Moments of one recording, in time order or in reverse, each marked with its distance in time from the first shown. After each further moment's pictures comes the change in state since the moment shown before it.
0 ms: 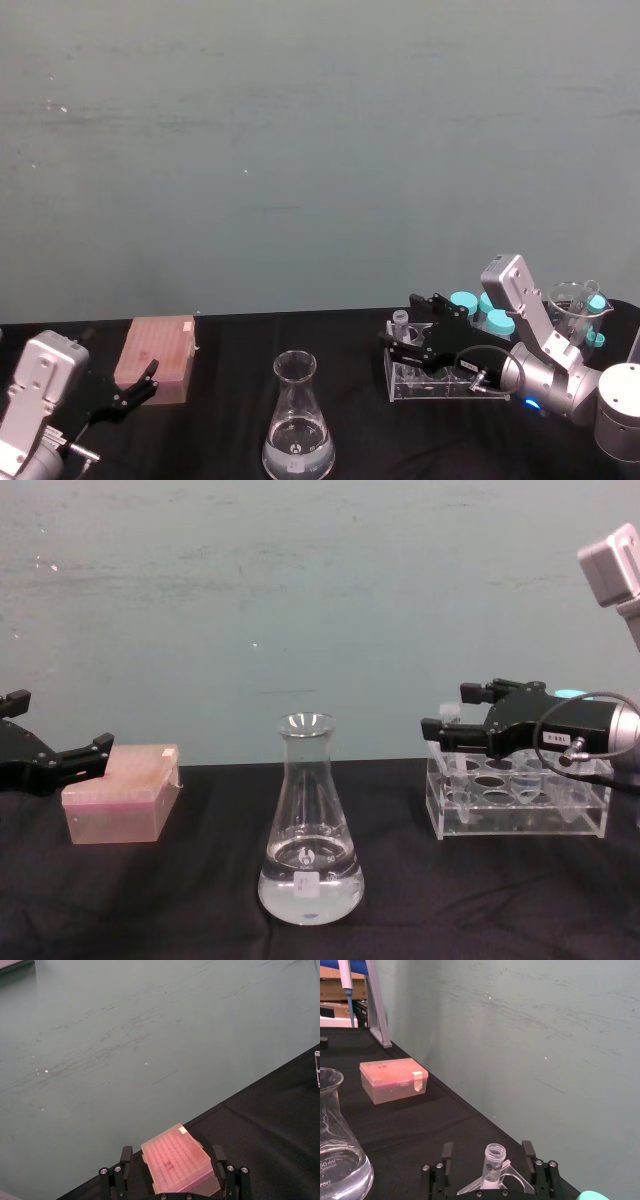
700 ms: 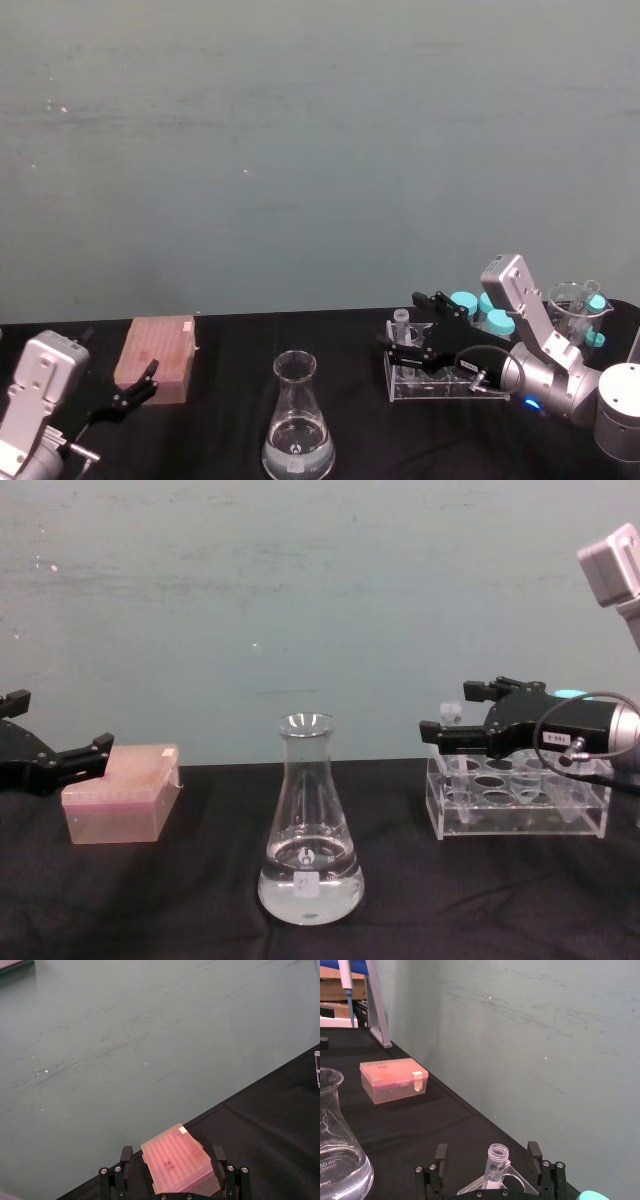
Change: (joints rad) left arm 0.000 0.000 0.000 0.000 0.000 0.000 0.000; right arm 0.000 0.000 0.000 0.000 0.000 0.000 0.000
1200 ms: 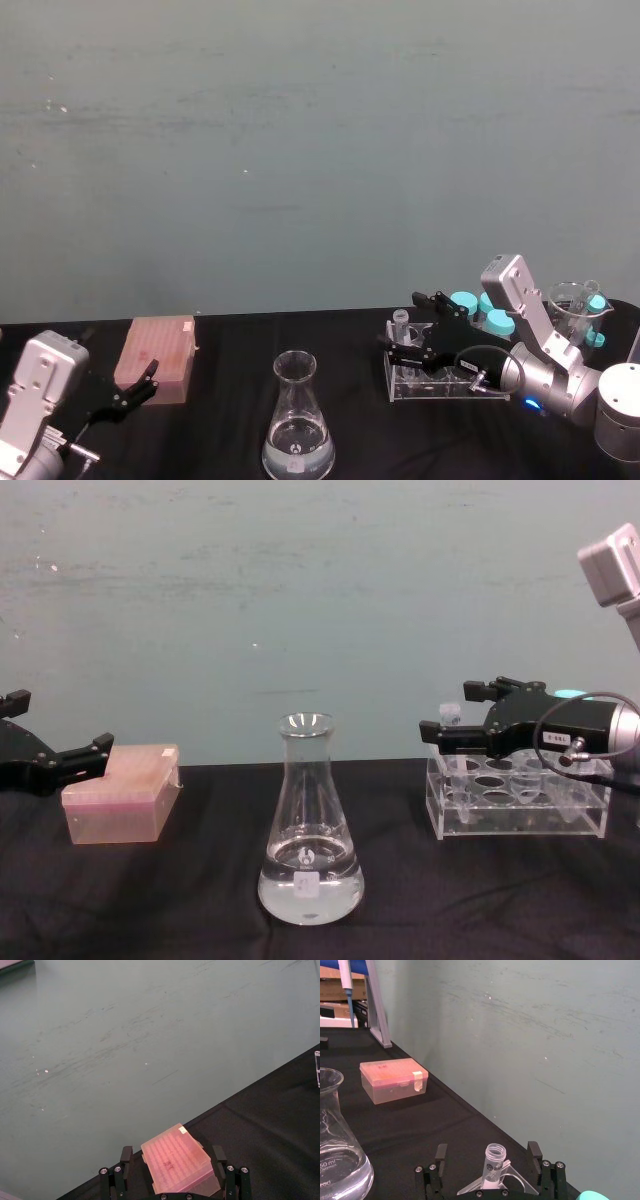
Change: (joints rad) left arm 0.000 0.000 0.000 0.000 0.000 0.000 0.000; right arm 0.000 0.000 0.000 0.000 0.000 0.000 0.000
